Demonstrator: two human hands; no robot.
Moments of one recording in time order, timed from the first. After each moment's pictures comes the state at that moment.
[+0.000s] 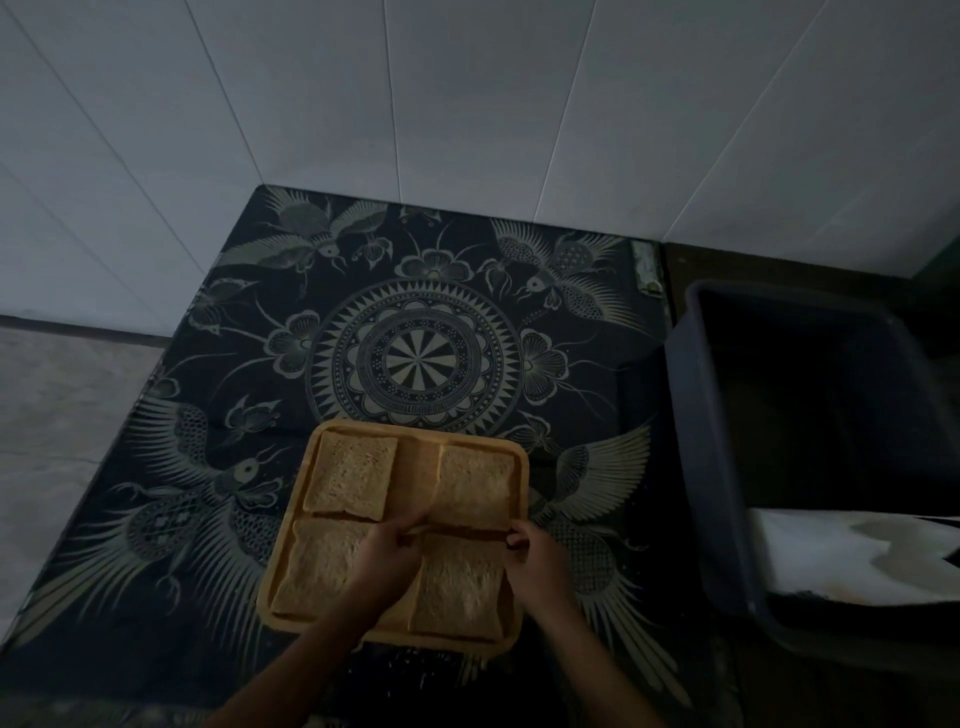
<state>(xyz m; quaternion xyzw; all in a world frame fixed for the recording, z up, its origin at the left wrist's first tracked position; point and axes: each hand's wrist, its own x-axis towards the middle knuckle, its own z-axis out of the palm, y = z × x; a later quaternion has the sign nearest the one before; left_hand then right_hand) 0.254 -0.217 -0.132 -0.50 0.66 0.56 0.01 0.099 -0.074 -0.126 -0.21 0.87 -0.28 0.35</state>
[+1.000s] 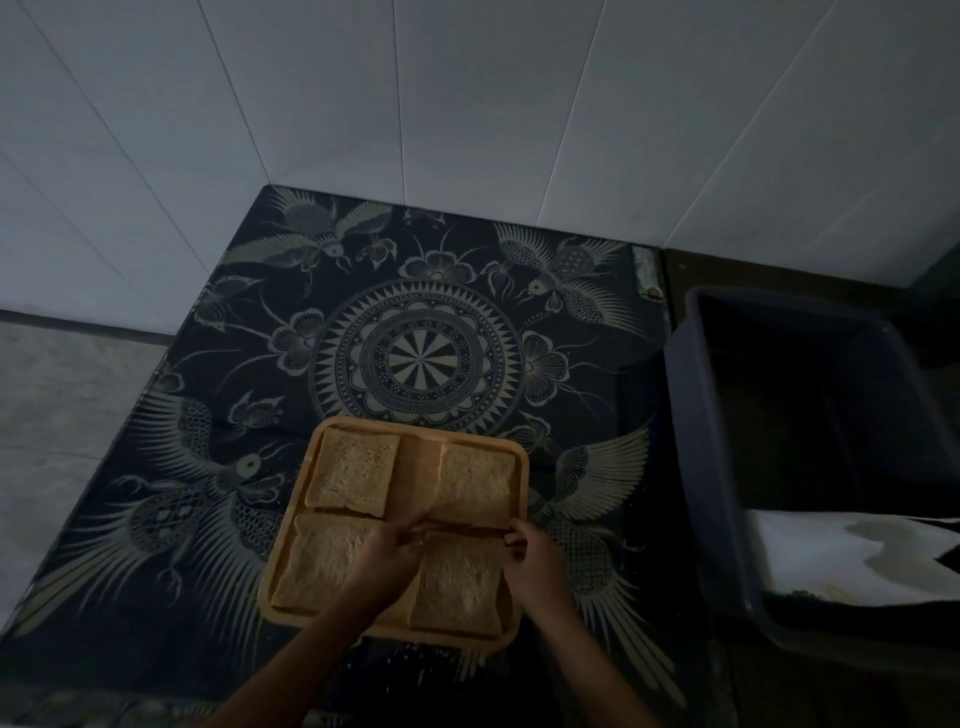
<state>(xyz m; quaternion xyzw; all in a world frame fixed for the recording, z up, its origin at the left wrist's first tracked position) 0.257 -0.214 -0.115 -0.45 0.66 0.60 0.01 0.103 -0.074 -0.123 -0.21 0.87 -0.27 0.34</state>
